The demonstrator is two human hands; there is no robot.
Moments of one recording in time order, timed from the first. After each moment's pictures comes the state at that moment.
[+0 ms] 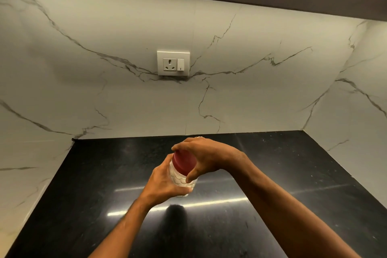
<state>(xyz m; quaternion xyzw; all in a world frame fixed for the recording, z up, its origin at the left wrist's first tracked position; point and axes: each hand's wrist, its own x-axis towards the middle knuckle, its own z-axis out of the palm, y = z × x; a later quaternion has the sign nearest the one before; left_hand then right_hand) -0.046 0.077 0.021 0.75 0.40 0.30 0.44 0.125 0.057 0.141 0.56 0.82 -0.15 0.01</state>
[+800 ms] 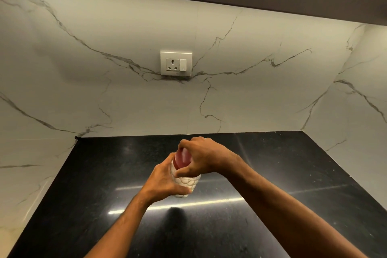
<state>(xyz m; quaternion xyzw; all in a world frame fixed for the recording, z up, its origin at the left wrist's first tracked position) -0.056 0.072 0.031 0.76 0.38 0.26 0.45 0.103 0.037 0.148 0.61 0.78 -0.13 -0.01</state>
